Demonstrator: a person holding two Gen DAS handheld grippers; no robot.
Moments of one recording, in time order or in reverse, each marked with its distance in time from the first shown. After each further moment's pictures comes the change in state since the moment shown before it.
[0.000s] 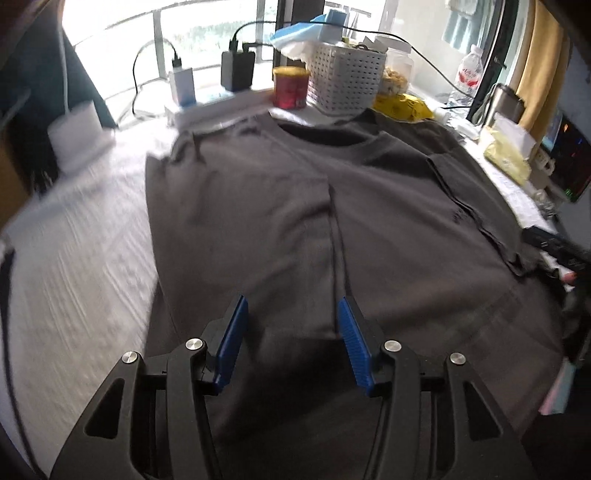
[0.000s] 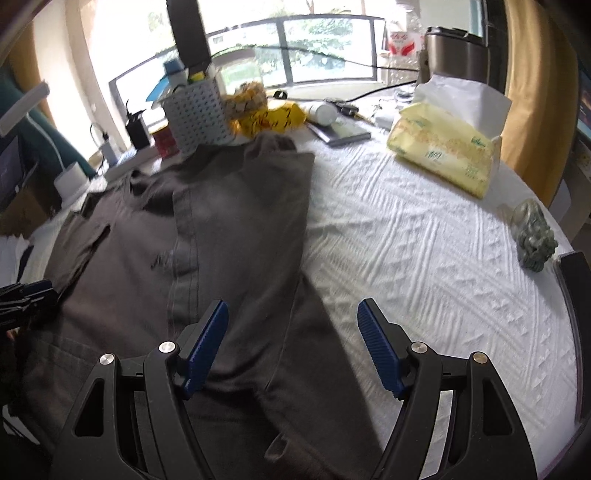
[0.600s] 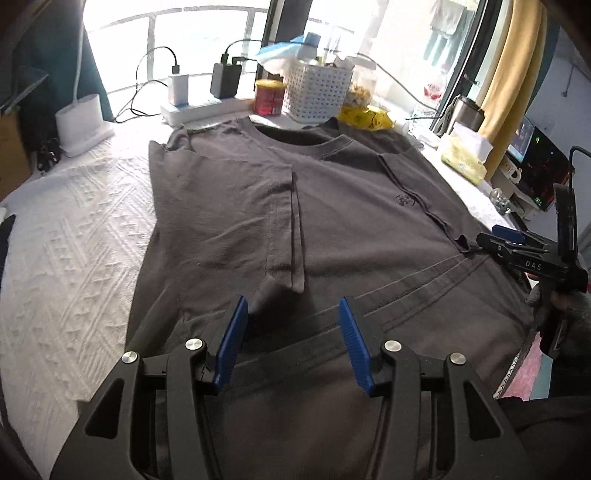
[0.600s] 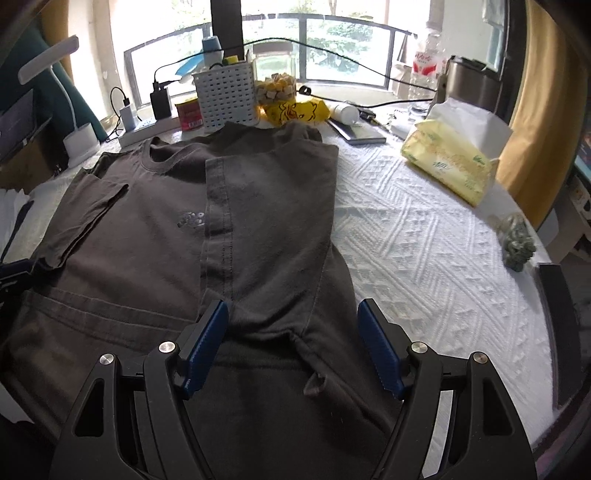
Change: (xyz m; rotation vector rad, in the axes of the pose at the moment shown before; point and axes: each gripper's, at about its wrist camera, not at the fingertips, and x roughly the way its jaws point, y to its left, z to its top) left arm -0.044 -0.007 -0.041 -0.006 -0.072 -0.100; right arm -0.035 0.029 -0.022 -0.107 -0.008 -0.078
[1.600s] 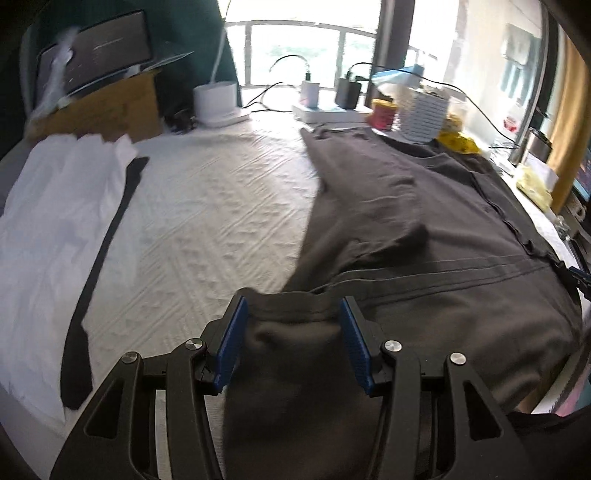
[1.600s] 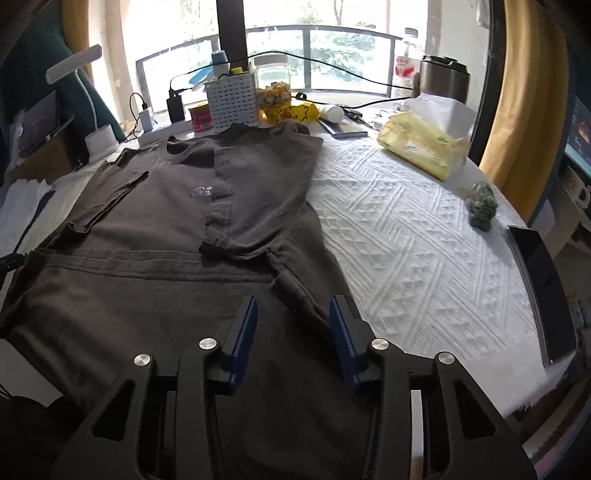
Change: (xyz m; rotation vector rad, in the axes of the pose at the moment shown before) left arm -0.059 0.057 -0.061 -0.176 -0.080 0.324; right arm -0.034 -0.021 -0.044 -0.015 -0.032 0.042
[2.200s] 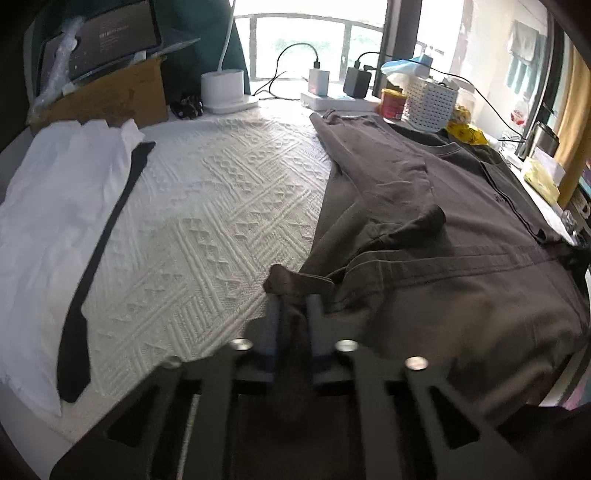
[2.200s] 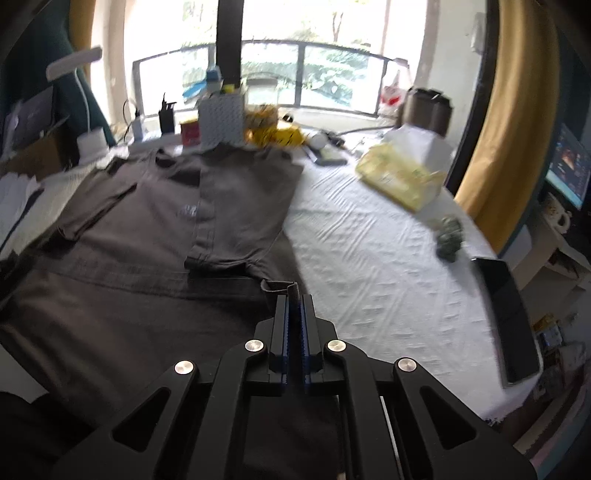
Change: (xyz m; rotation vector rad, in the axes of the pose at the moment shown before) left arm 0.002 0.004 -0.012 0.012 0.015 0.010; right arm -0.038 -0.009 0.009 -0.029 -0.092 -0.092
